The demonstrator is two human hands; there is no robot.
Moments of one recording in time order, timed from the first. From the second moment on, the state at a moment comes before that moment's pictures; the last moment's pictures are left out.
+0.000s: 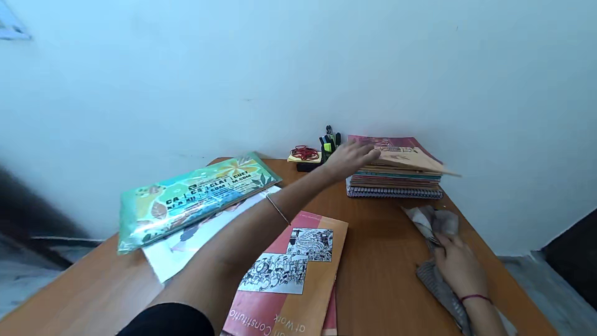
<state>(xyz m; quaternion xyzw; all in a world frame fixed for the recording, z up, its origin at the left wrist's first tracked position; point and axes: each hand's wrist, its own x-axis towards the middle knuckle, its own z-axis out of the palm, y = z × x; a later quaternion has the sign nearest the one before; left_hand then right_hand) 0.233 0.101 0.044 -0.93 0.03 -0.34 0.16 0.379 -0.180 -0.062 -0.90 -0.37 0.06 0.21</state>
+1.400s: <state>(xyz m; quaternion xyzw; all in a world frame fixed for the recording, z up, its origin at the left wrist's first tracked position) 0.286 0.134 0.027 -0.96 -0.17 -0.15 -0.17 0.380 -0.178 -0.062 -0.90 -0.38 0.06 0.21</state>
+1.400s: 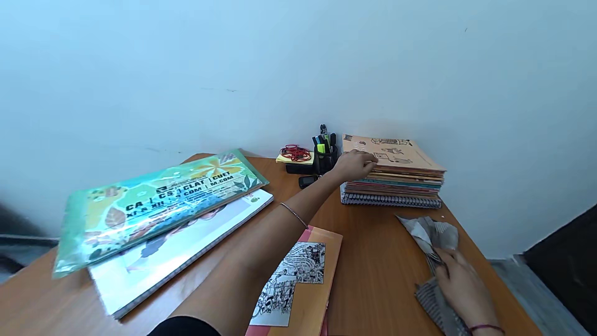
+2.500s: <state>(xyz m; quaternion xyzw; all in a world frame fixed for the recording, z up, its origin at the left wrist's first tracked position) -0.068 -0.065 -0.094 -0.93 -0.17 -0.30 -0.11 0.397 -0.182 -0.087 -0.86 -0.45 -0.01 0.25</state>
